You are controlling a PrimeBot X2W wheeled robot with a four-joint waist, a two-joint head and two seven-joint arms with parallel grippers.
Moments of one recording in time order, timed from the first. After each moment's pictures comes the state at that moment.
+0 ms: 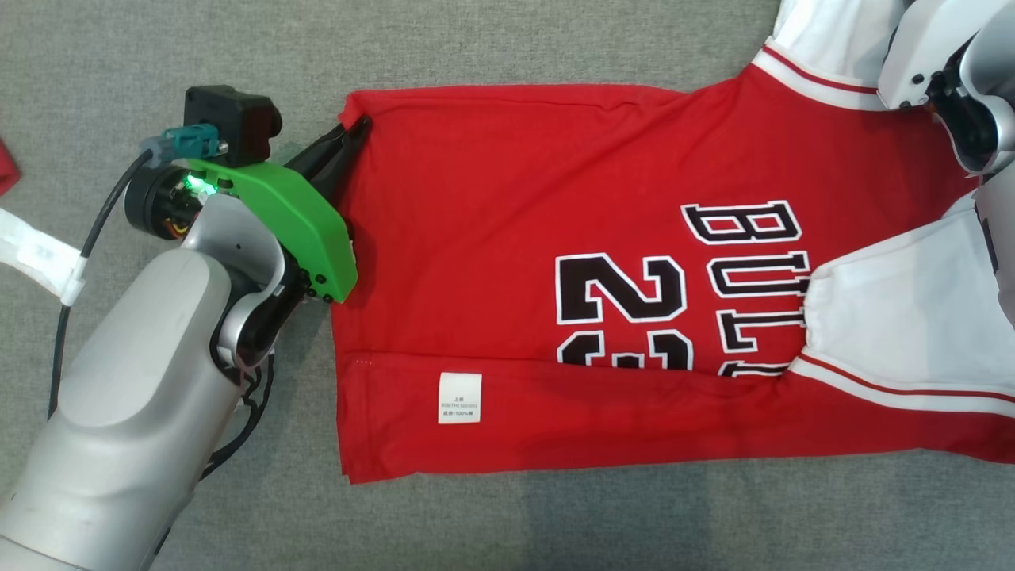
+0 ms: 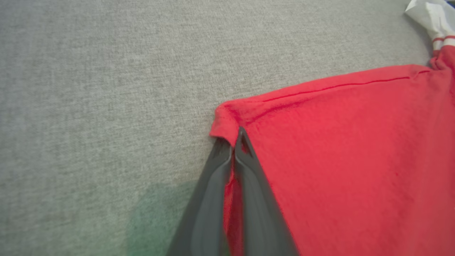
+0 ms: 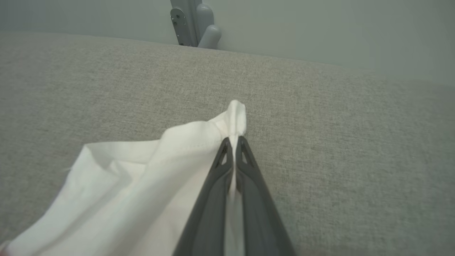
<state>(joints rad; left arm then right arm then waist) -0.80 0.37 -0.64 0.35 -0.77 -0.05 0.19 -1.06 -0.37 0.20 0.71 0.34 0.13 0.24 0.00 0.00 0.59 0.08</state>
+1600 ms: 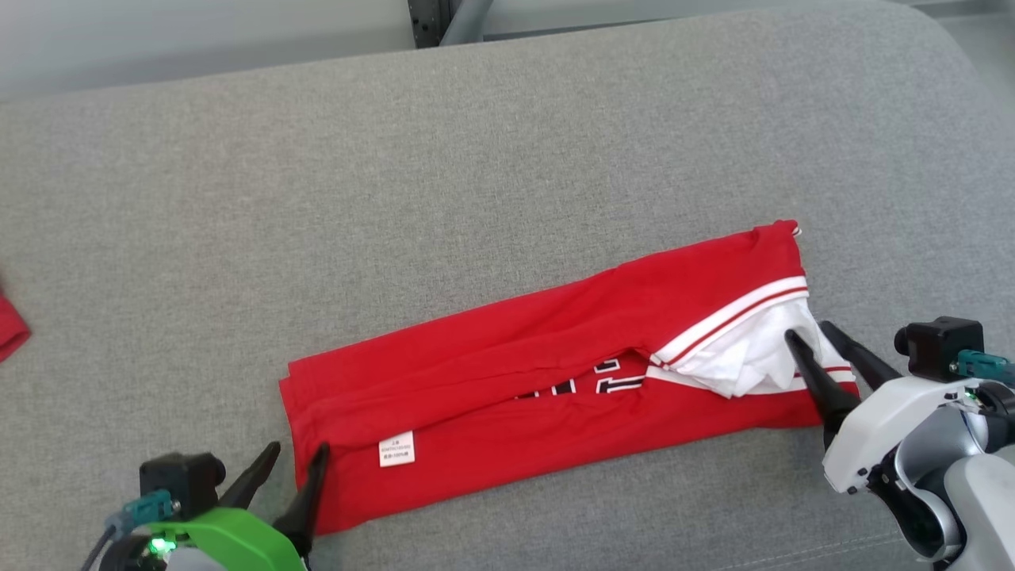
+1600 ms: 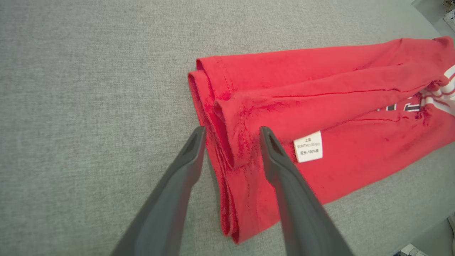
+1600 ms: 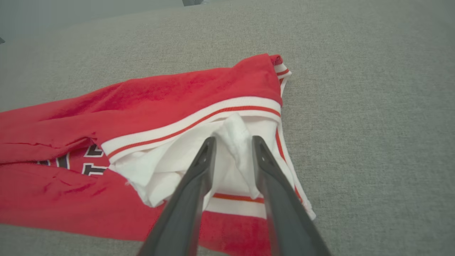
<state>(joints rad) -0.06 0.58 -0.58 -0.03 -0.88 0.19 0.03 -0.16 -0.38 0.18 0.16 0.50 0.13 0.12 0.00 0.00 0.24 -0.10</state>
